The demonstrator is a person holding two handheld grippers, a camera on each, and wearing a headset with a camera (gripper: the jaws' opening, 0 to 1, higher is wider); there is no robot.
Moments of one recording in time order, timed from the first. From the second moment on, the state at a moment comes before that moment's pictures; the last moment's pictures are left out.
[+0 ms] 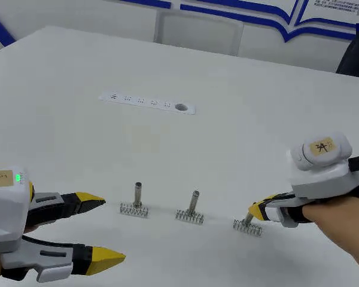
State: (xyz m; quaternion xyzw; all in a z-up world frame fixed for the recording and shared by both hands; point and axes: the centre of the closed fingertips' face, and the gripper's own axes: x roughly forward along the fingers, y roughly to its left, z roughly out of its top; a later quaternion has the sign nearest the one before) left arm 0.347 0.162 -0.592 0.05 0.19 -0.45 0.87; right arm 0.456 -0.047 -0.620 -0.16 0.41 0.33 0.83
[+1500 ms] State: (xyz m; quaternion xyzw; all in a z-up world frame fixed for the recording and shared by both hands) left arm 0.341 0.158 -0.604 0.04 0.20 -0.46 0.86; right arm 0.433 -0.059 -0.663 -0.34 0.40 0.47 0.71
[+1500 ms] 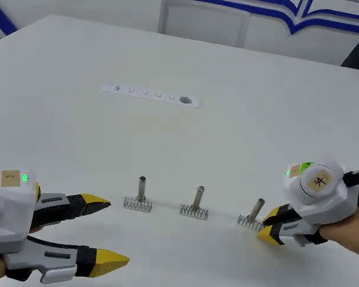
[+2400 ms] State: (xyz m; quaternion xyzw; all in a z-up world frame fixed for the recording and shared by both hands) left arm 0.330 0.107 -0.612 0.07 0.21 -0.54 0.82; right arm 0.387 -0.026 -0.650 -0.34 0.40 0.52 0.68
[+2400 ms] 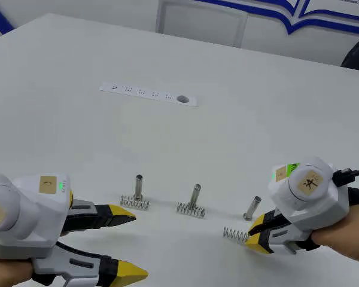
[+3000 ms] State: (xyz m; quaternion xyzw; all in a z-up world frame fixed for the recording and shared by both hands) left arm 0.341 0.081 -0.623 0.11 0.22 -0.59 0.77; right arm 0.356 0.021 -0.631 -0.33 0.38 0.57 0.65
